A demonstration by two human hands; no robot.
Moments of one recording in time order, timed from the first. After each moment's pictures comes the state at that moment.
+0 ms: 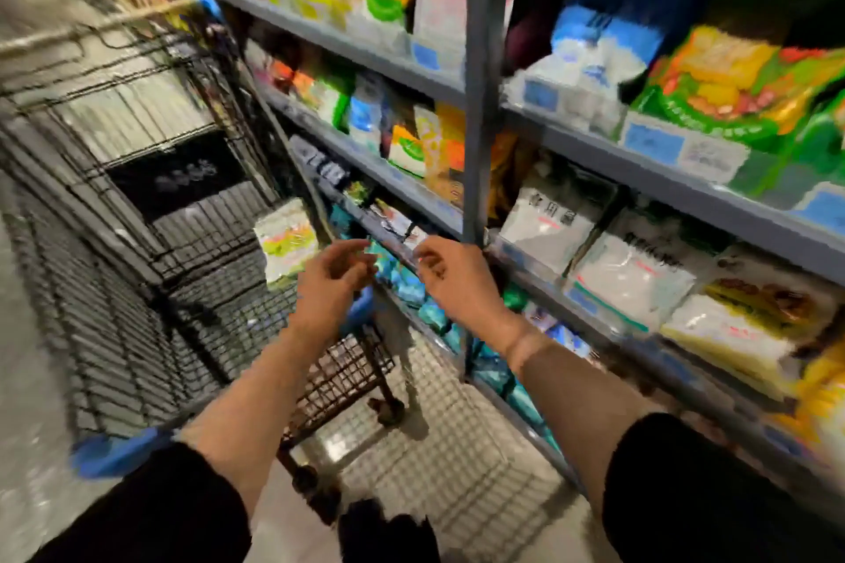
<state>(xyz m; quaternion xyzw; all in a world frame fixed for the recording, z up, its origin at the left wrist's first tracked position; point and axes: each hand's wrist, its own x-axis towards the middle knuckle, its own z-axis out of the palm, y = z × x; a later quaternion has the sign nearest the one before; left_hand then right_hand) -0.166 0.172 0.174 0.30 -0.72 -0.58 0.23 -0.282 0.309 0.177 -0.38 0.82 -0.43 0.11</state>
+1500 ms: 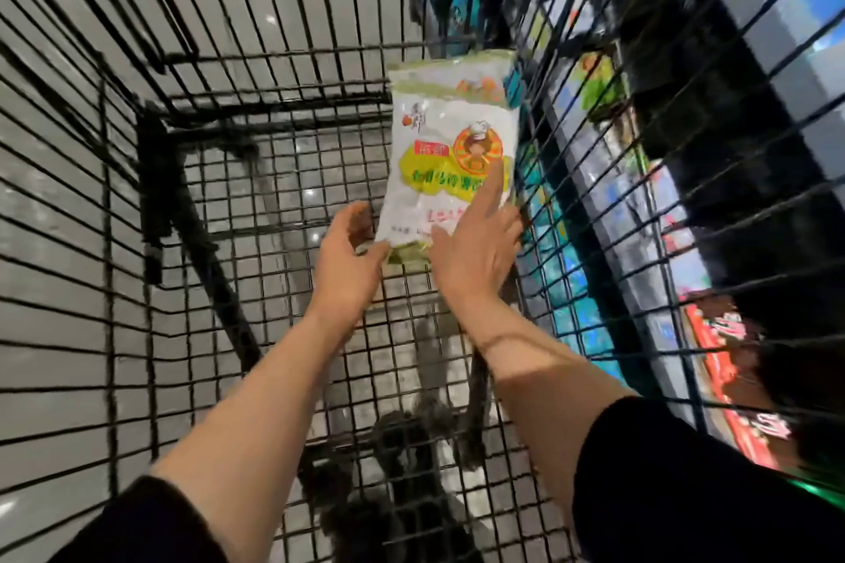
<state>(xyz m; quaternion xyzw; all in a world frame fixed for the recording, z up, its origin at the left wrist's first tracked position) -0.182 -0.231 -0.169 0.57 -0.55 -0.57 0.22 -0.299 -0.190 -0.155 -0.29 0.94 -0.14 0.15</state>
